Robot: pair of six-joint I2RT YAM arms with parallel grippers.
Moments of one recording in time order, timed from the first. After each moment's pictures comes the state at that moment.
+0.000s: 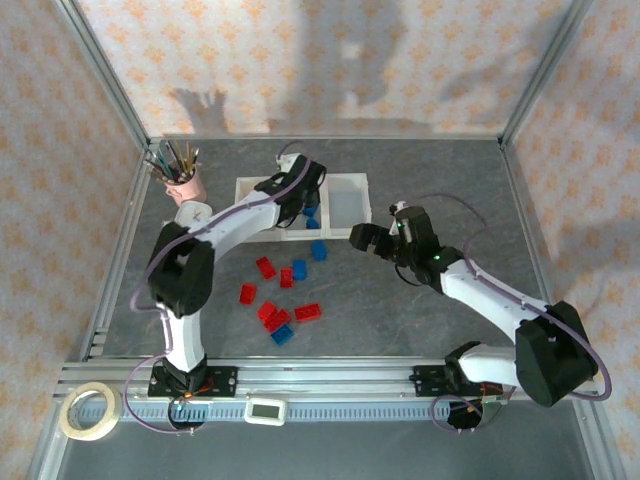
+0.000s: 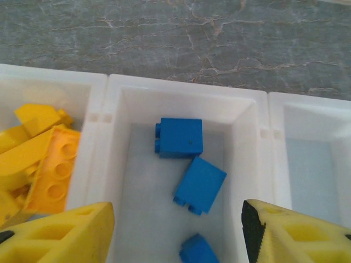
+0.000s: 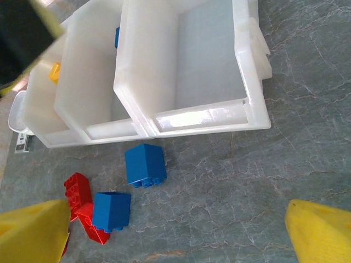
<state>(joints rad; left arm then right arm) -0.54 1.86 1.48 -0.49 -0.41 -0.62 0.48 1.23 0.69 -0.12 -0.17 0.69</state>
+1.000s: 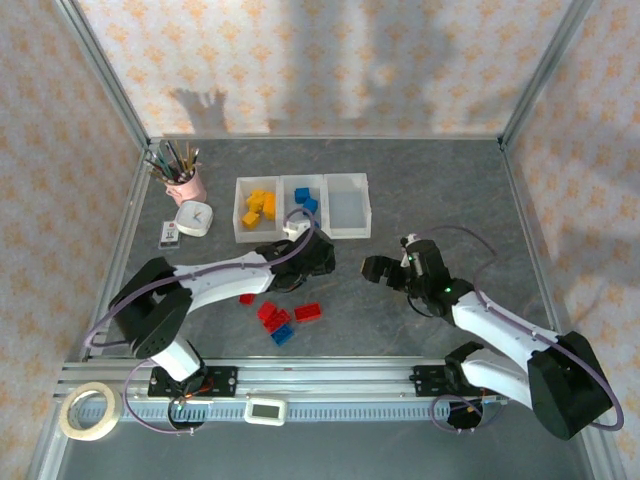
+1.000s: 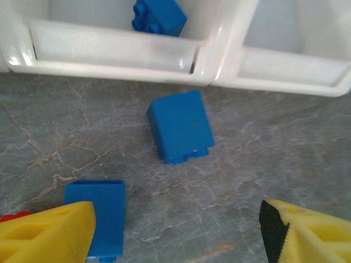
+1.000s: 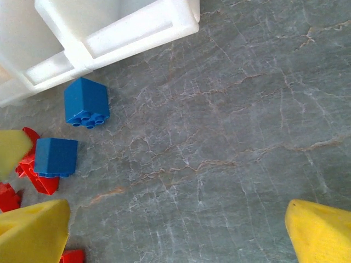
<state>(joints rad) -0.81 1.62 0.96 -0.32 -0.33 -0.90 0.48 1.05 0.41 -0.09 -0.16 0.69</state>
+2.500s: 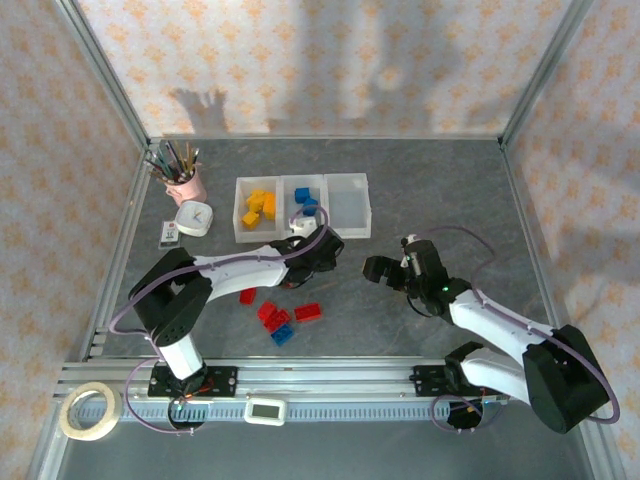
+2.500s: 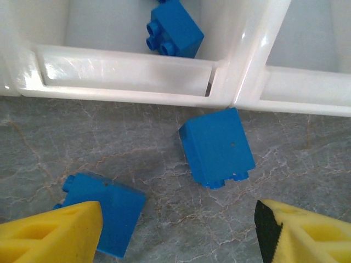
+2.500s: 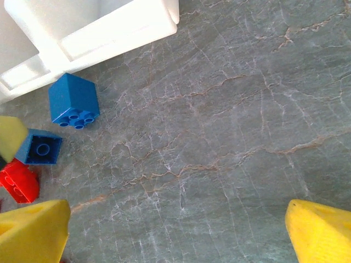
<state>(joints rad) -0.82 1.70 1.05 -0.39 -0.43 -0.91 0.48 1.09 0.41 -0.07 -0.12 0.69</state>
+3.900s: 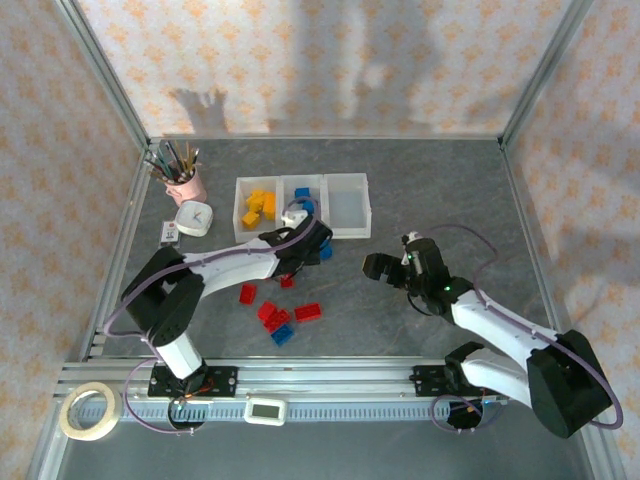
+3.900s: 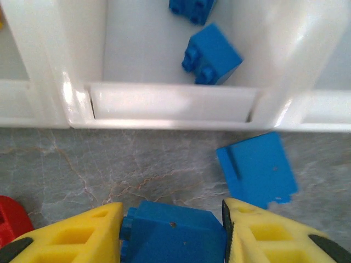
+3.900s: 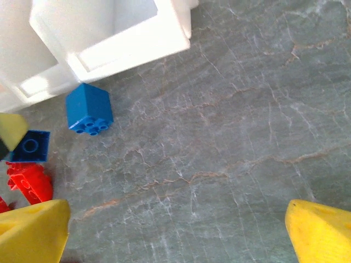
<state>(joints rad) -0.74 1.67 1.05 -0.42 -0.39 -0.79 0.48 1.06 0.43 -0.09 -0.12 0.69</state>
